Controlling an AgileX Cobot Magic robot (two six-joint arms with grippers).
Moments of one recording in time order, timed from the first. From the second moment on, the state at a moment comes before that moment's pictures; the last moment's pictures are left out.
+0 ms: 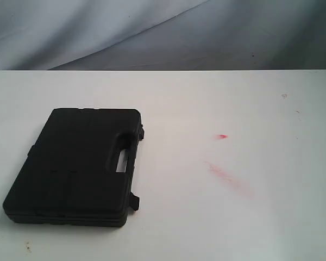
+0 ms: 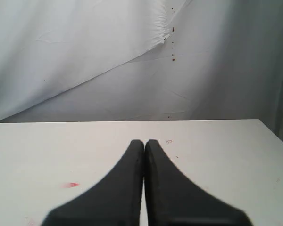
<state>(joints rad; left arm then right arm) -0.03 0.05 0.00 0.08 0.08 -0.04 0.15 0.00 0.00 0.01 0.10 0.02</state>
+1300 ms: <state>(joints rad) -0.03 0.22 -0.26 -0.23 0.25 -0.07 0.15 0.00 0.00 0.01 0.10 0.02</state>
